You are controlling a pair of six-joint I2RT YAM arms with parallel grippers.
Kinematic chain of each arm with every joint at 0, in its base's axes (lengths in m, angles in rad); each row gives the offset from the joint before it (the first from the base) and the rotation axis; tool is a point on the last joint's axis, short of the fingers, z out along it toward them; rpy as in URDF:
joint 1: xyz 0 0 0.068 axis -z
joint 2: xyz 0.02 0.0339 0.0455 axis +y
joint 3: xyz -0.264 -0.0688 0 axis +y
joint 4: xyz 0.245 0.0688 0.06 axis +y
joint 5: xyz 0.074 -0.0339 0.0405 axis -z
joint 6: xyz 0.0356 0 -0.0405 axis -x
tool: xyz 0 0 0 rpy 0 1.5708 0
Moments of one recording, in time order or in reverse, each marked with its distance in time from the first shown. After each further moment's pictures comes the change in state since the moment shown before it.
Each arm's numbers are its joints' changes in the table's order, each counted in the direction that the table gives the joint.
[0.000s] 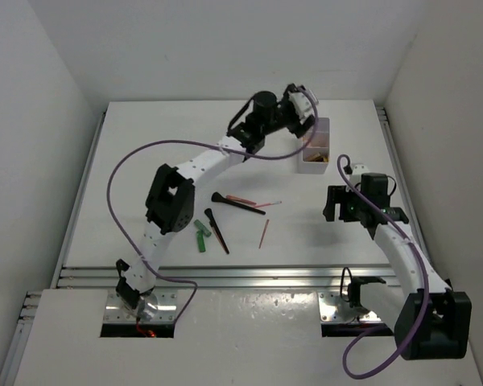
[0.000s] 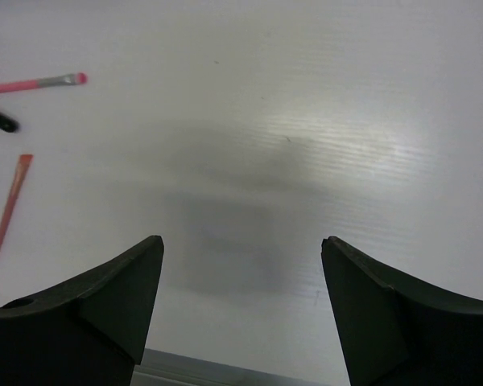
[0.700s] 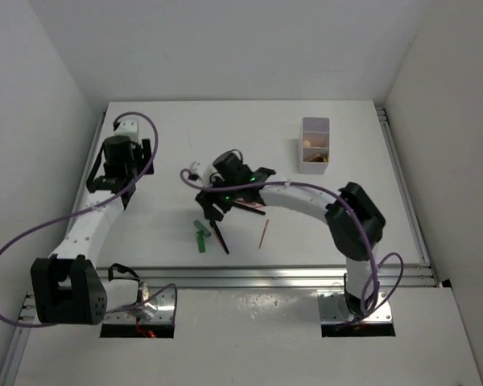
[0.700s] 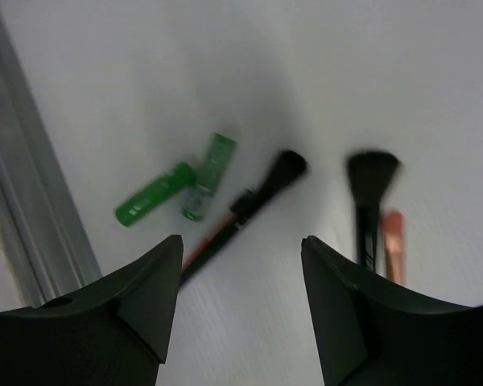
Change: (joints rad) left arm -0.655 -1.060 1.108 0.406 -0.494 0.291; right arm -0.821 0.850 -0.782 -0.104 -0.144 0.176
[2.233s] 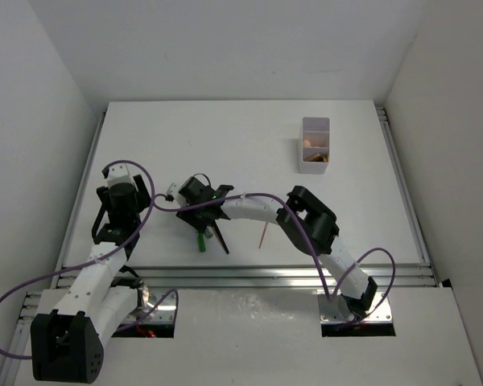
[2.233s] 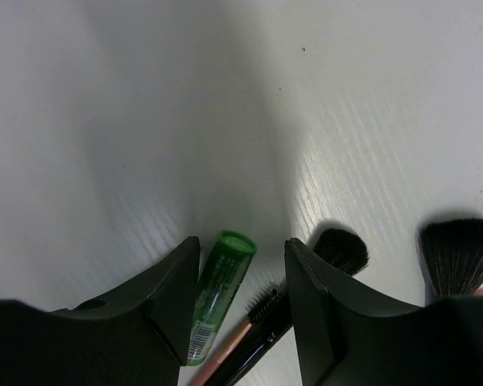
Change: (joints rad) left arm -0.004 -0.423 0.562 -0.165 -0.263 0.242; right arm -0.211 0.414 -0.315 0.063 0.315 -0.068
